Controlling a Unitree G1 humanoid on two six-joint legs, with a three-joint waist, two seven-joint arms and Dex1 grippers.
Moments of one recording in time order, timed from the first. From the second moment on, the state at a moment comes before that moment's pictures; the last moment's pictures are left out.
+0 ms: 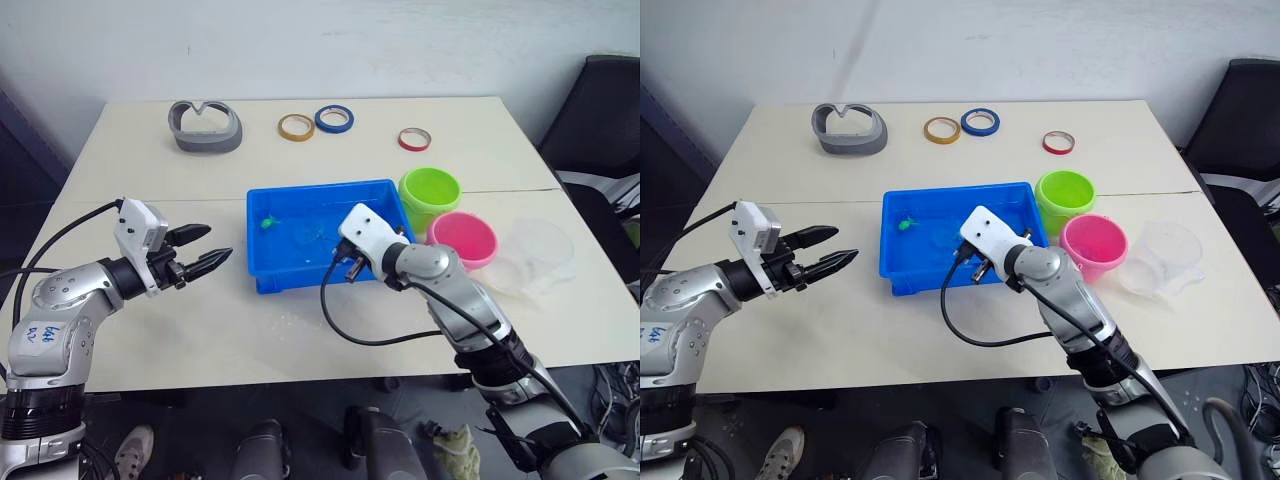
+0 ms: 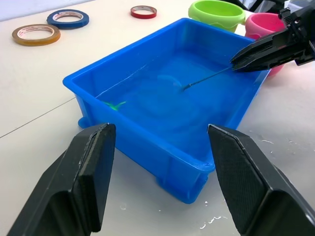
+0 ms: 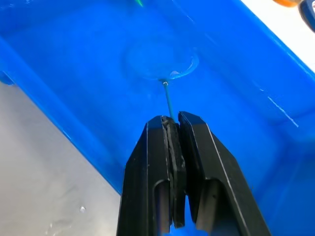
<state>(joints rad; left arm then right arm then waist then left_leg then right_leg) -0.27 0.72 0.28 -0.15 -0.46 0.51 -0.77 -0.67 -0.35 0.39 -0.17 -0.10 0.83 0.53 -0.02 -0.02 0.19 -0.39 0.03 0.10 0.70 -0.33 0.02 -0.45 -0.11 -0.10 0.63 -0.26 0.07</state>
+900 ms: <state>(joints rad) -0.26 0.72 0.31 -0.14 -0.42 0.48 -0.67 -0.78 -0.10 0.36 0.05 -0.09 0.72 0.46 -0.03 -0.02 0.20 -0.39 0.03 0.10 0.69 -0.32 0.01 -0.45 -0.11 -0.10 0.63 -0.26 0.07</state>
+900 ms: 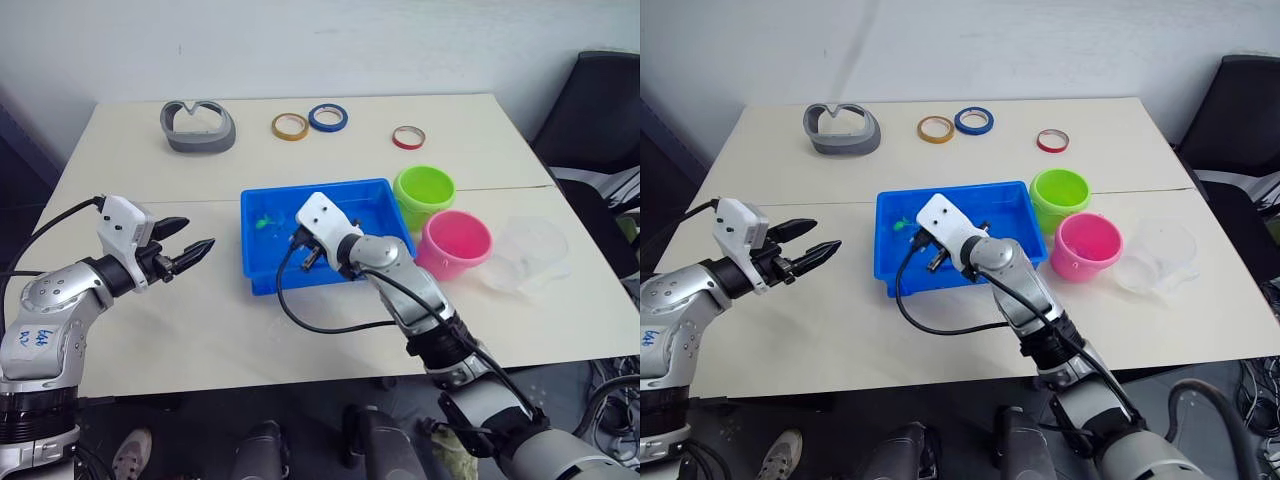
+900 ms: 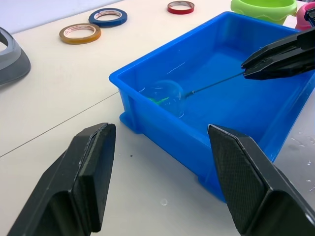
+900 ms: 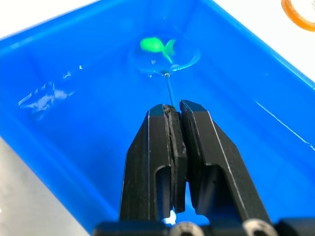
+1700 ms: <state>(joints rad) -0.47 0.70 0.19 -0.02 -0.44 0.47 -0.83 -0.64 -0.31 0.21 -0.39 0.04 0.98 0.53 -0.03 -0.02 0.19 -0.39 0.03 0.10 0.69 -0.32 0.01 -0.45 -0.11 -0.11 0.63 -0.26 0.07</state>
